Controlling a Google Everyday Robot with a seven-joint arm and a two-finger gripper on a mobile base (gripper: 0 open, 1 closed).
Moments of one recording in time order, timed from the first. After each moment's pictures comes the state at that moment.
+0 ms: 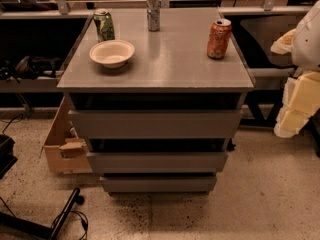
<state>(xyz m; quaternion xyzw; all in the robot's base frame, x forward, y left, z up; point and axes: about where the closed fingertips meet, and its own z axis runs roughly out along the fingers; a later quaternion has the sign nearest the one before) 0.438 -0.217 0.976 -0.60 0.78 -0.03 0.16</state>
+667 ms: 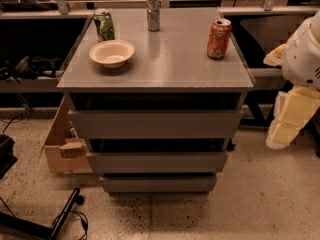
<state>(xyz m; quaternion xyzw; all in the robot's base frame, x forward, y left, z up) 0.432 -0.210 0.955 -0.61 0.78 -0.03 0.15</state>
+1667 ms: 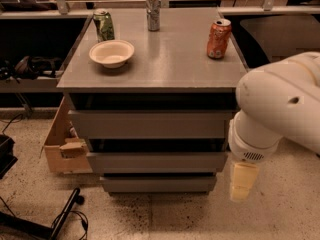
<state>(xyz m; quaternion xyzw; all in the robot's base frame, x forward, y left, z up) 0.420 -0.188 0.784 -0.62 0.78 -0.07 0.07</state>
